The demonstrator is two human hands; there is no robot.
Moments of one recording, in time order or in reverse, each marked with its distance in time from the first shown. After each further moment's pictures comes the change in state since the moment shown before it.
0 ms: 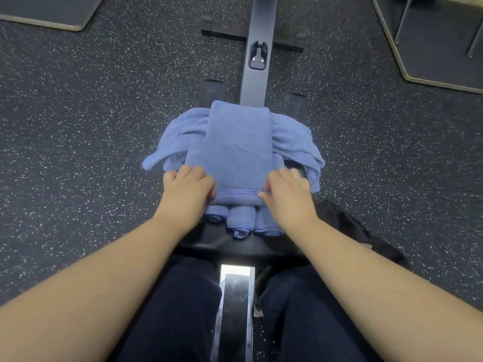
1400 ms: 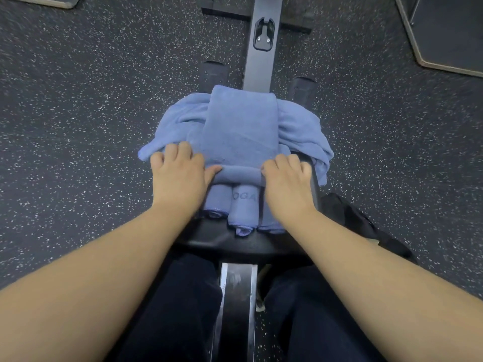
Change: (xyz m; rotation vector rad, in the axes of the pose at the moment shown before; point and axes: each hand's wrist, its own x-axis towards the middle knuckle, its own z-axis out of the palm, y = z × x) left_hand 0.021 -0.004 0.016 0.189 0.021 -0.241; right_hand 0.017 -0.003 0.038 -0.084 0.321 -0.063
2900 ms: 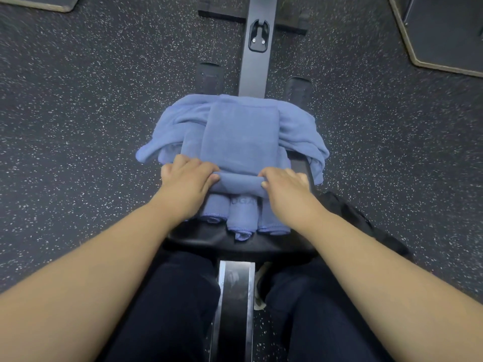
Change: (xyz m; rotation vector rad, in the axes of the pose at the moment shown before) left_hand -0.005 0.002 -0.013 -0.354 -0.259 0.109; right_hand -0.005 0.014 -0.034 0.273 -0.519 -0.013
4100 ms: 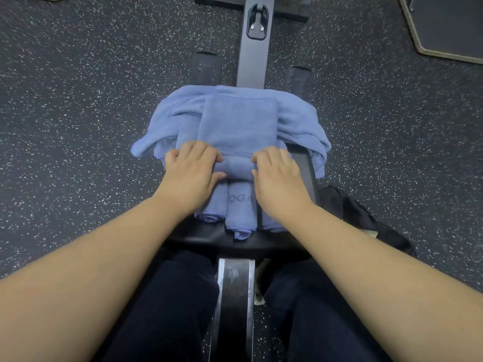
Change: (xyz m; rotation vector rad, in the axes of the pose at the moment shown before) left_hand 0.009 0.000 0.016 0.031 0.267 0.170; right_hand 0.015 -0.010 0.025 -0.064 0.450 -0.082
